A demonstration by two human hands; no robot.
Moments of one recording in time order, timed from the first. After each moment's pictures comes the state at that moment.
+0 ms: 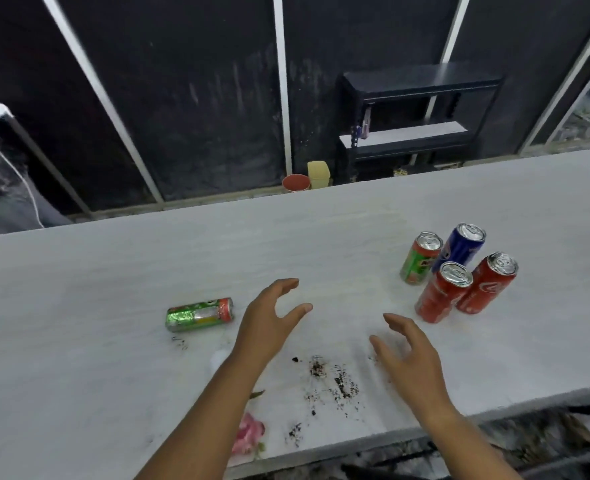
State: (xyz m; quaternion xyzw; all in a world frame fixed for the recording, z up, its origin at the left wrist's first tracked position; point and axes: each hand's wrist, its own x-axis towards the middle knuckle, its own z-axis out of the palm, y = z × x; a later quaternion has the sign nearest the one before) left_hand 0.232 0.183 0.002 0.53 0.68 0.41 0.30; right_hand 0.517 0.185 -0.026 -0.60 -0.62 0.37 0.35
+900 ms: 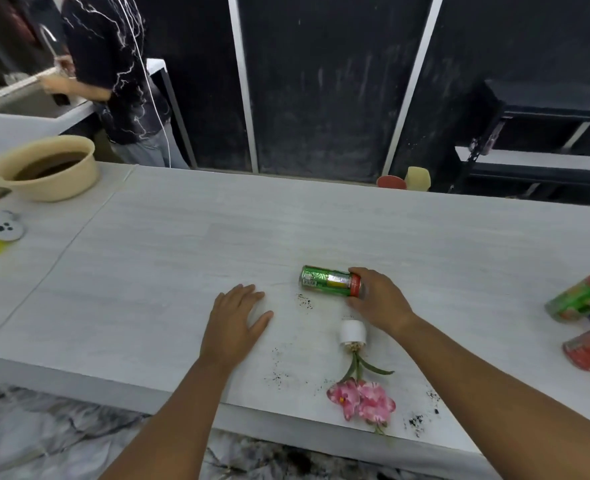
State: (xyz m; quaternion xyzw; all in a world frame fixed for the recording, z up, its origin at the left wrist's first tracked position) left_hand -0.017 0.004 -0.076 0.52 0.82 0.24 0.03; right_hand 0.237 0.226 -0.020 -0.43 -0.85 0.30 0.08
